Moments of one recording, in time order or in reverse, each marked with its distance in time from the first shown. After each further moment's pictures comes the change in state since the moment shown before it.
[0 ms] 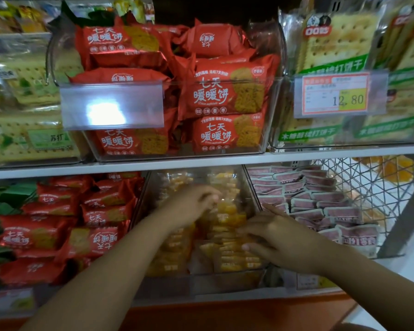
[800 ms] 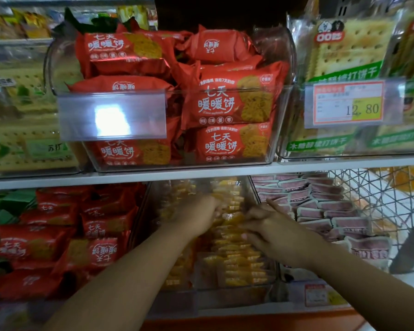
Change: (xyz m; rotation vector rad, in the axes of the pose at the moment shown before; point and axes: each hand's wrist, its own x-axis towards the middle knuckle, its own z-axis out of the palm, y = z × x) left_hand 0.026 -0.011 0.020 0.436 0.032 0.007; right_hand 0.032 0.019 0.011 -0.040 0.060 0.063
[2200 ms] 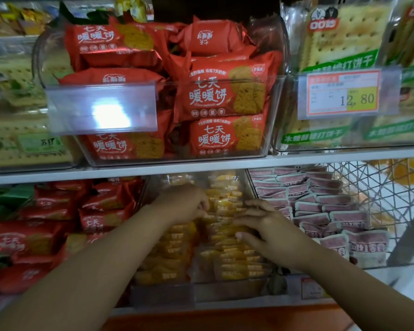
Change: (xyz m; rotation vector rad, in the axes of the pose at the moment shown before) left_hand -0.001 -0.022 -0.023 0.064 -0.158 0.073; right_hand -0.007 -0.004 0.012 0.154 0.185 -0.057
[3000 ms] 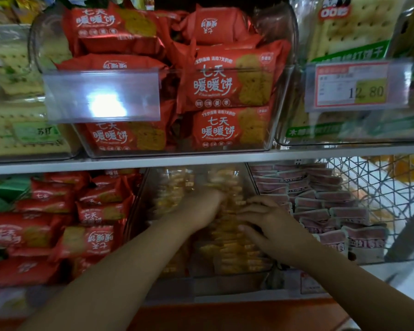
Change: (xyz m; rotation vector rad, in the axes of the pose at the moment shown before) left_hand 0.008 0.032 0.026 -0.202 0.067 -0.058; right_hand -0.004 0.006 0.010 0.000 0.066 0.023
